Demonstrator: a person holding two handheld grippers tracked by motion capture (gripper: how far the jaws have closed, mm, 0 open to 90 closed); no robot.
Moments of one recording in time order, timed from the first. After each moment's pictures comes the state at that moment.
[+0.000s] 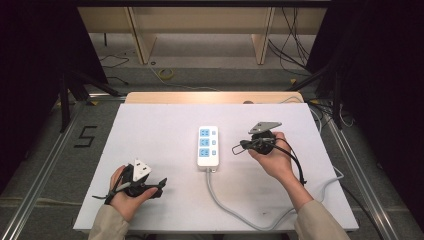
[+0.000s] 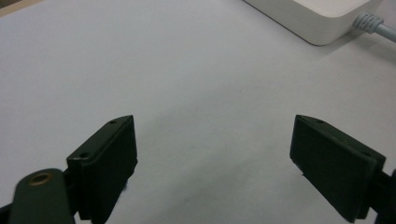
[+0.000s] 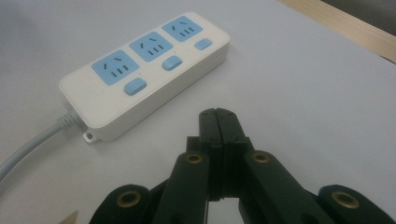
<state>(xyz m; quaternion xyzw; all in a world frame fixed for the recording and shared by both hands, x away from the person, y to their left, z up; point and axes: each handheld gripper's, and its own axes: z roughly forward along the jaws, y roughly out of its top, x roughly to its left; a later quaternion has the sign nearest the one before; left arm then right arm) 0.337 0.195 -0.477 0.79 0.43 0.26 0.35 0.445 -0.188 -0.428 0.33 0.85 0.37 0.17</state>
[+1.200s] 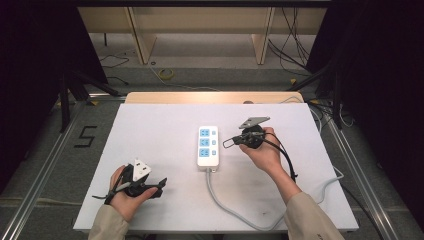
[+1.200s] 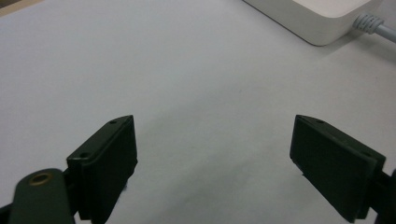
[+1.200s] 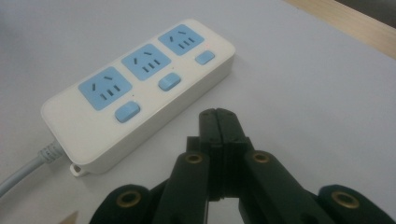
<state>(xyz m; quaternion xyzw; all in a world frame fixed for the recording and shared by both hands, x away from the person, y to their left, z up) 0.337 0.196 -0.478 0.79 0.43 0.26 0.35 0.467 -0.166 -0.435 0.34 0.85 0.36 0.16</state>
